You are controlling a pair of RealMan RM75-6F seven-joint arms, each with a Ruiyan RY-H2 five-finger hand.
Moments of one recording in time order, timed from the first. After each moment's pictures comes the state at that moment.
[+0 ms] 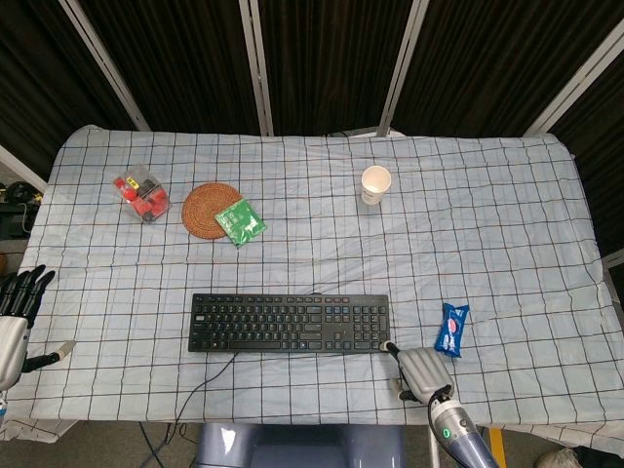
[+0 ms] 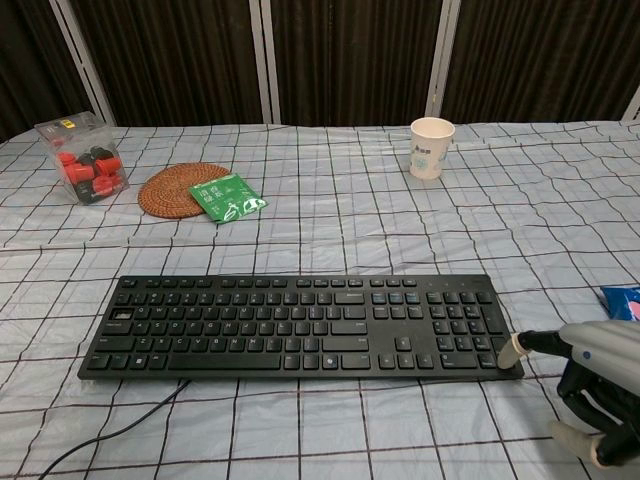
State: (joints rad) left arm -0.07 -1.13 -0.03 -1.61 1.56 1.54 0.01; right arm 0.35 -1.49 -0.06 -1.87 -1.07 1.12 -0.64
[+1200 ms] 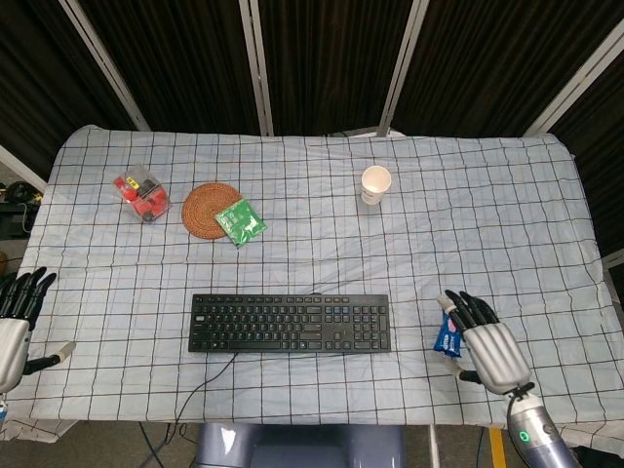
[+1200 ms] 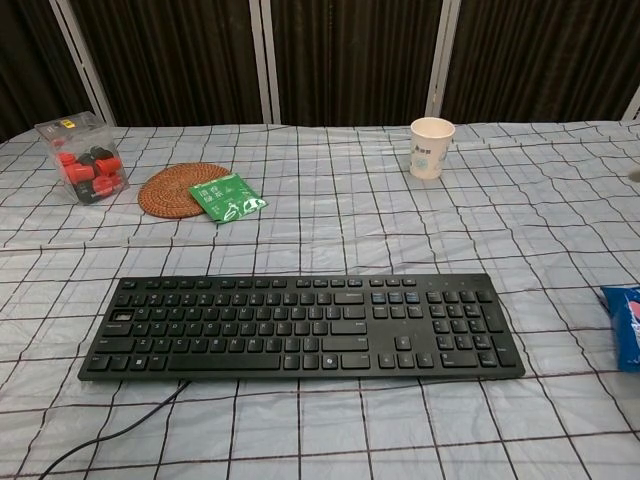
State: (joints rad) left arm -0.06 -1.13 -0.02 -1.61 1.56 1.54 0.03; right arm 0.25 -1.13 -0.09 -1.86 -1.51 1.36 -0.26
